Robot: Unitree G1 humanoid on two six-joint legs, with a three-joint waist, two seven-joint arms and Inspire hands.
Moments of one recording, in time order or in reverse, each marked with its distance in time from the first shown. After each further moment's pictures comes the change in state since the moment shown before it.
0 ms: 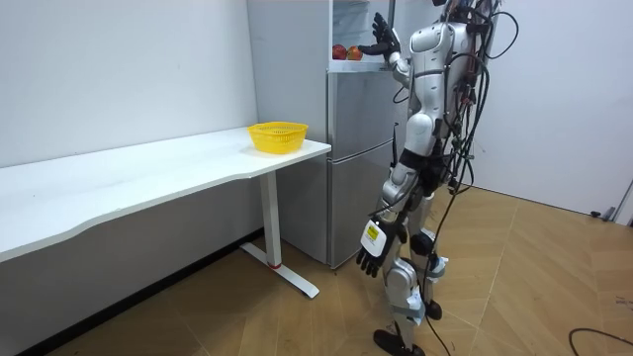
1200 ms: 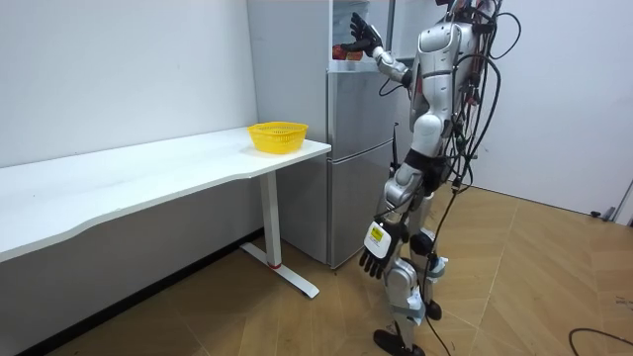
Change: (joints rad) left arm -0.005 0.002 0.006 -0.033 0.041 0.038 -0.031; right arm -0.233 -0.052 0.030 0.186 0.091 0.117 0.069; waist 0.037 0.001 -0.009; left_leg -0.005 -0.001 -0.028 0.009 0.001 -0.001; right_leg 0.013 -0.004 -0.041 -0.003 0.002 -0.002
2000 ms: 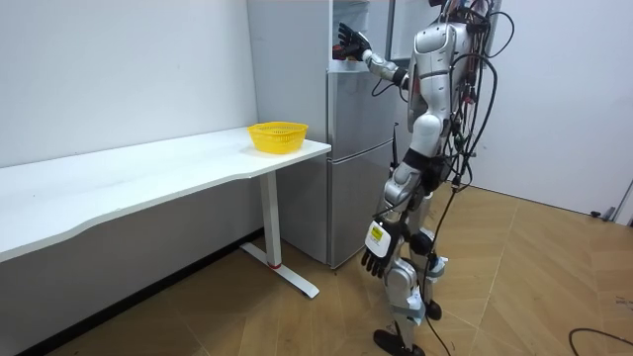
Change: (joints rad) left arm 0.011 -0.001 0.003 -0.087 0.068 0.040 -0.048; right arm -0.109 -0.034 0.001 0.148 0.059 0.064 0.051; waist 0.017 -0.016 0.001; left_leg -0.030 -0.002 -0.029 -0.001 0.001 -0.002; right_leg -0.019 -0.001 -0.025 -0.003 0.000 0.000
